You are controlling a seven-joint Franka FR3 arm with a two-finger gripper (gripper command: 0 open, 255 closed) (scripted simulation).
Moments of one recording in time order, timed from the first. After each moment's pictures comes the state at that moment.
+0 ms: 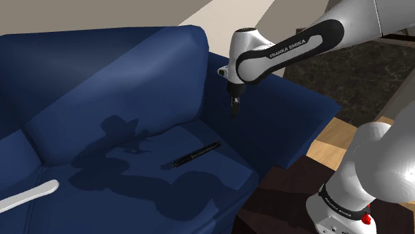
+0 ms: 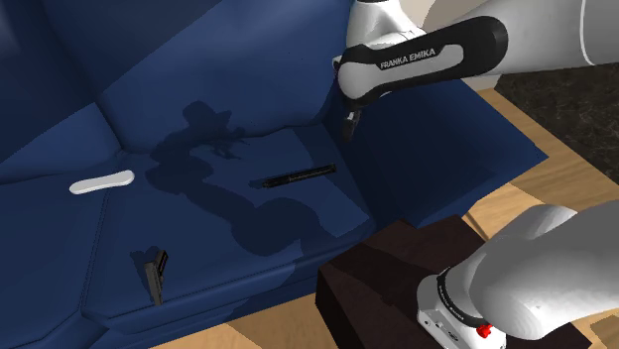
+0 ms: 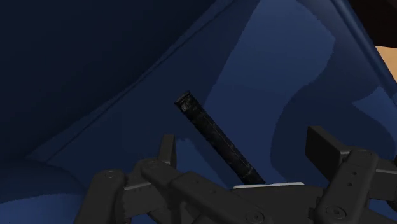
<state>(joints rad) 0.18 -0.20 -0.14 -2.38 -0.08 2.22 -0.62</state>
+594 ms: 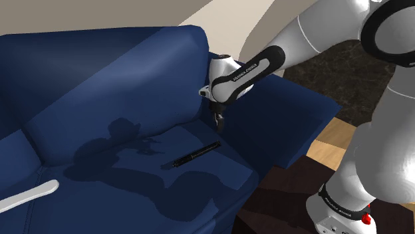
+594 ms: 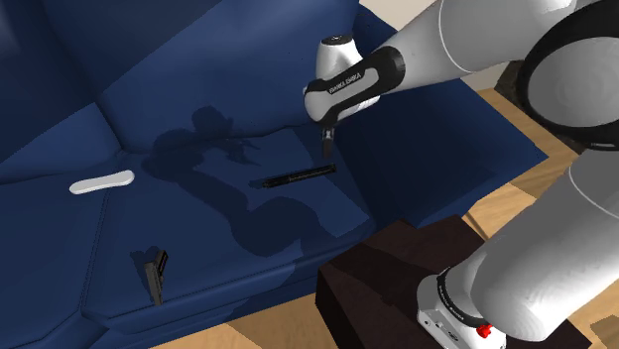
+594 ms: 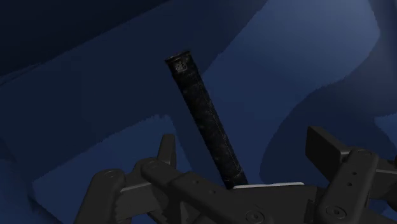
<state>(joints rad) 0.22 0.13 -0.13 -2.24 0.03 2.38 -0.90</state>
